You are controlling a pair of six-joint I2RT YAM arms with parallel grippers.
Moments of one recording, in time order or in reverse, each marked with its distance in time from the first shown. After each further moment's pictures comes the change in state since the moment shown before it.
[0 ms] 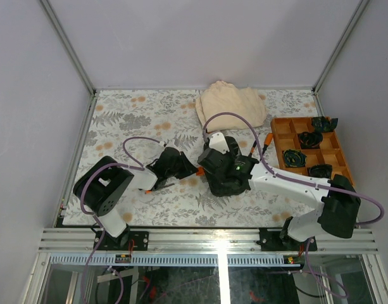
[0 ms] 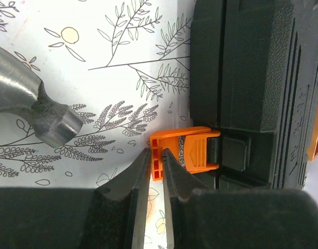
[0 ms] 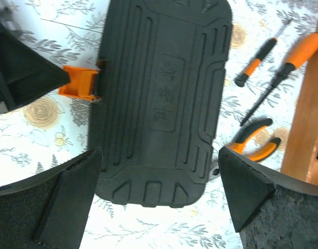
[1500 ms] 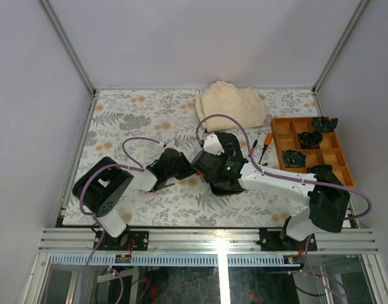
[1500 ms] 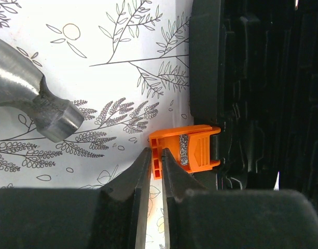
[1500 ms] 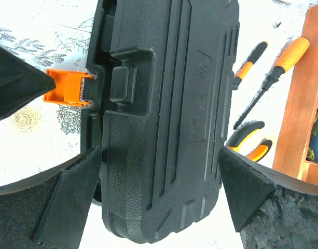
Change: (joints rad) left arm -0.005 -0.011 -0.015 0.008 -0.021 0.001; right arm 0.018 0.111 0.025 0.020 0.054 -0.017
